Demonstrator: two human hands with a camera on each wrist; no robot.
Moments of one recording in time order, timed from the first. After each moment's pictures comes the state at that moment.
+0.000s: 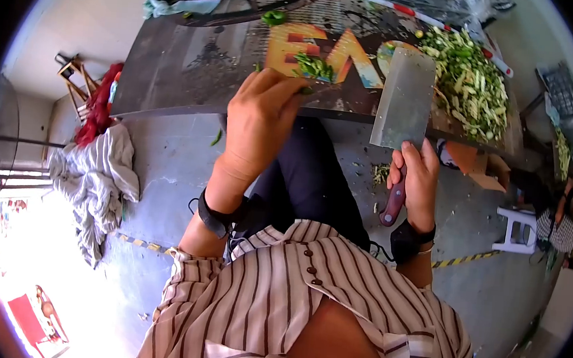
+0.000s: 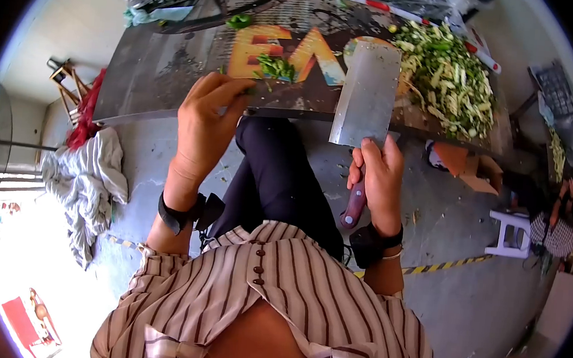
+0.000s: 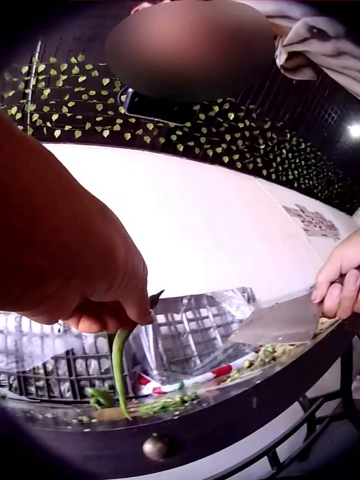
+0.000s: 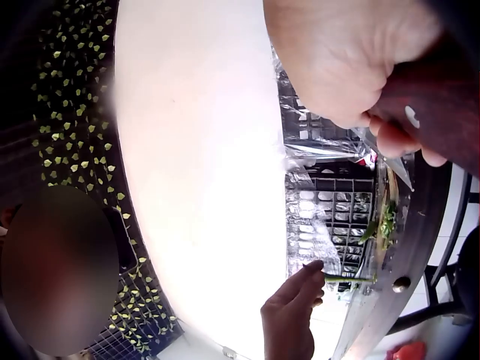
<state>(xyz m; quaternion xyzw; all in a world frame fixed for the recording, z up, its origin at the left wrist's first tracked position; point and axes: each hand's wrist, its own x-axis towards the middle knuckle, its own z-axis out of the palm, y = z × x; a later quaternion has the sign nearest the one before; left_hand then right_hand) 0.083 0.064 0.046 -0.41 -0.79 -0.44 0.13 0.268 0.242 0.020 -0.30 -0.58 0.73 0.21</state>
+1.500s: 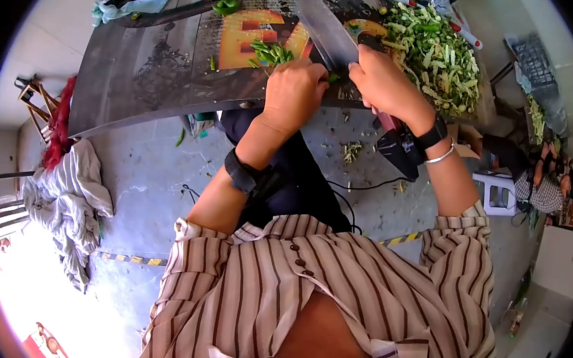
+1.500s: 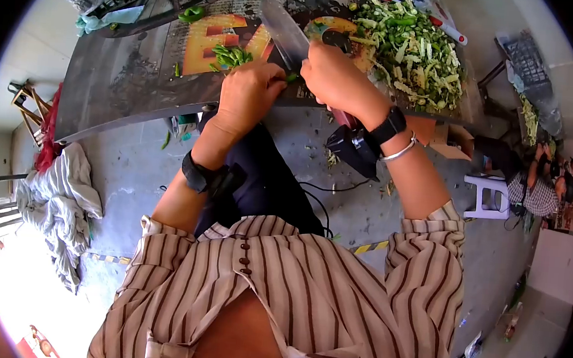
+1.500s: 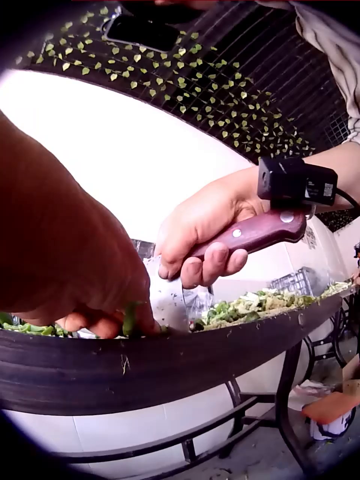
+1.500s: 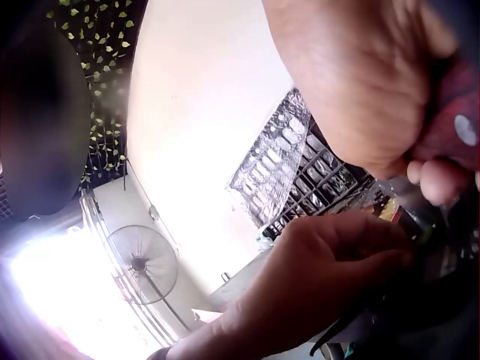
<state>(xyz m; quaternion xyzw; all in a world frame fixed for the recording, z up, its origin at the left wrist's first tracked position) 0.079 0.158 -0.021 -0.48 -0.77 -0.41 0.06 0.174 0.293 0.073 -0.17 -0.92 0.35 -0.03</state>
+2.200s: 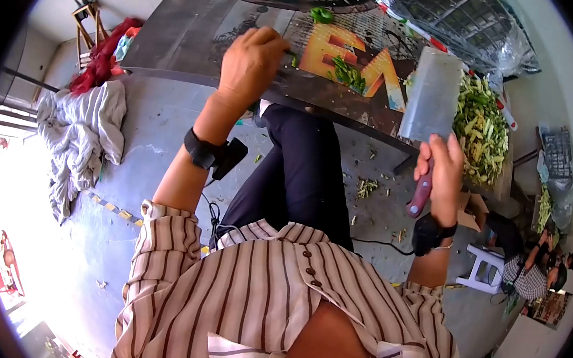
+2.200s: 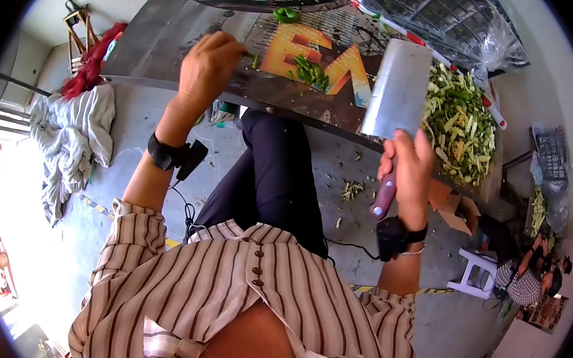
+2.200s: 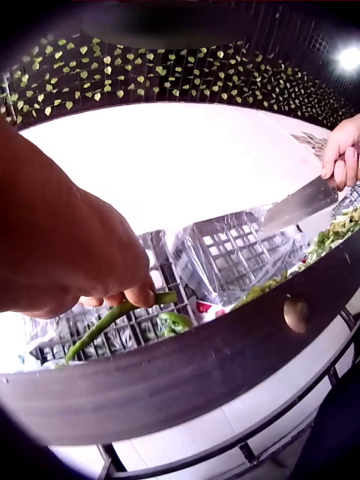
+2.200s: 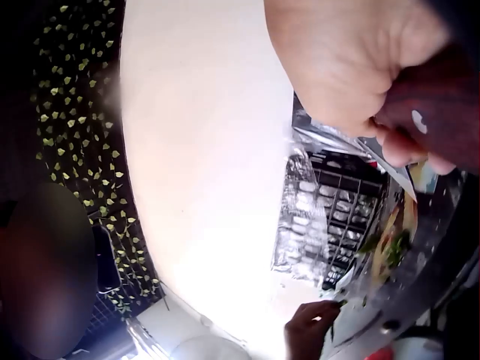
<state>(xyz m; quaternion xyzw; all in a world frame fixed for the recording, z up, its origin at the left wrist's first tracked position) -0.007 0.033 -0.002 -0.42 -0.80 -0.31 0.29 0.229 0.281 0.055 -0.27 -0.68 0.66 0.15</state>
